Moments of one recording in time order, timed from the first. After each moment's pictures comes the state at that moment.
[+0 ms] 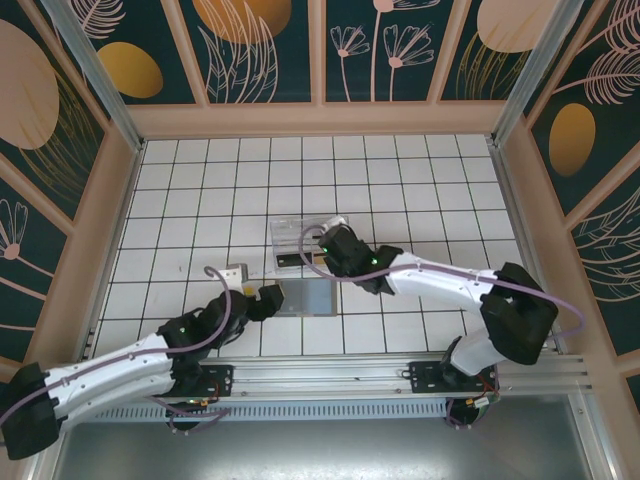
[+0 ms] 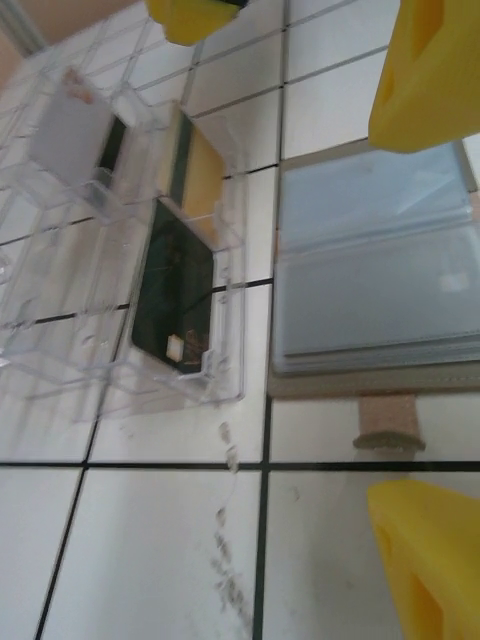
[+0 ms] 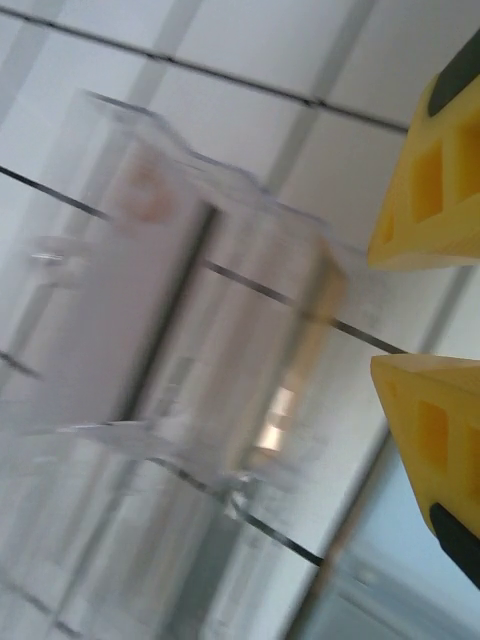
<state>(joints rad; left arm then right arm) -0.99 0.72 0.22 -0.11 -0.36 -0.93 0.96 1.46 0.86 -0.33 0.37 0.32</state>
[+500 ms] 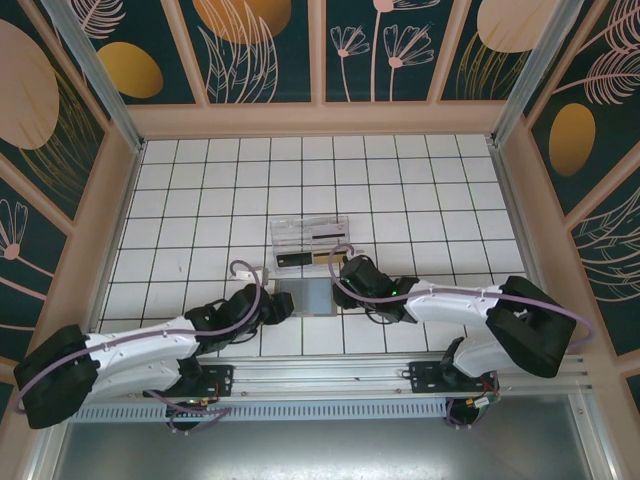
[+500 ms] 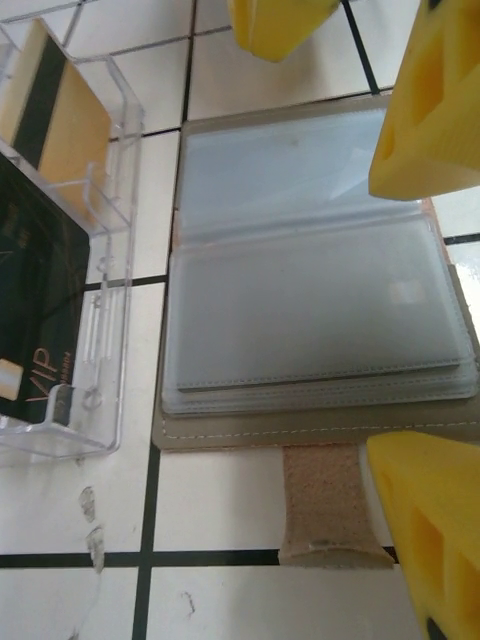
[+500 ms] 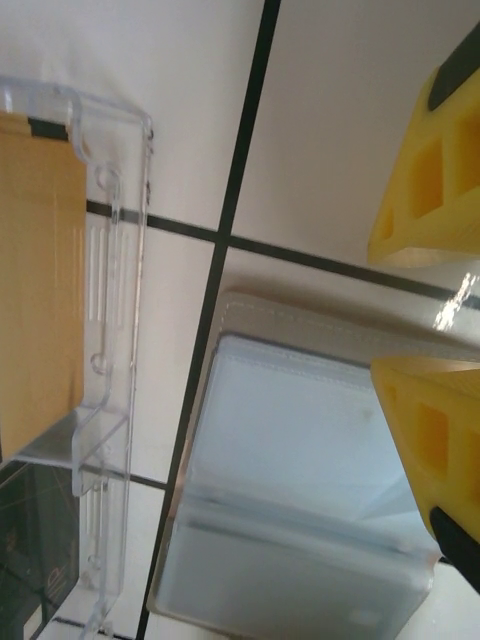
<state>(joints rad) -0.99 1.03 0.26 0.00 -0.20 -0.99 0.98 1.38 0.55 -0.05 0.10 0.72</state>
